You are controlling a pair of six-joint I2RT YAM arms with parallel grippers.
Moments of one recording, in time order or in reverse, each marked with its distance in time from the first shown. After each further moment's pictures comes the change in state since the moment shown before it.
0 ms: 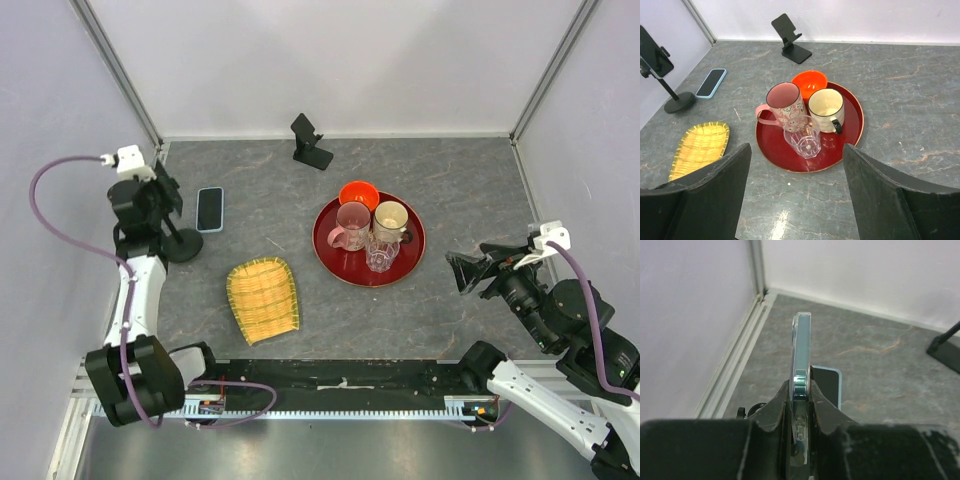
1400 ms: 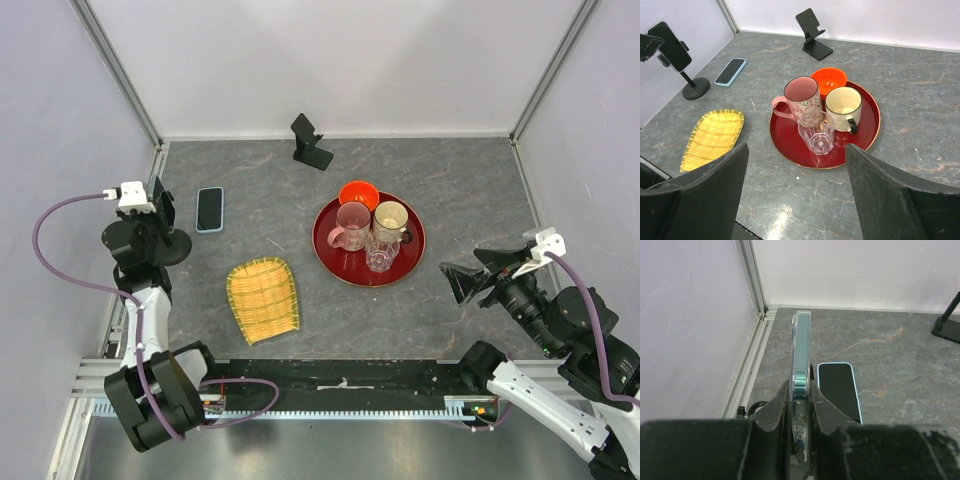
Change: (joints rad) left arm 0.214 -0.160 -0.350 0.311 0.302 0.126; right arm 0.000 -0.045 -0.030 0.009 -0.123 -0.038
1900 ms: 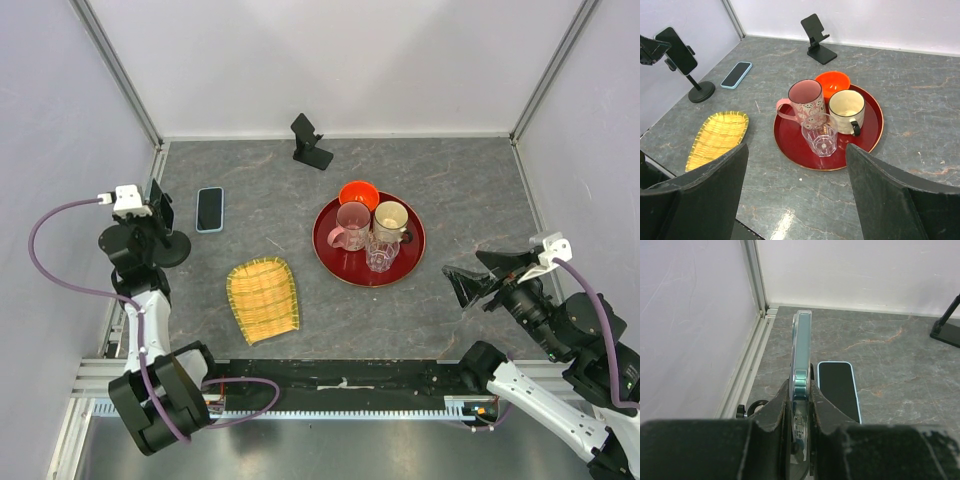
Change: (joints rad) left arm 0.027 -0.036 -0.022 -0.014 0.014 -0.018; right arm 0.007 -0.034 -0.004 0.000 -0.012 0.000
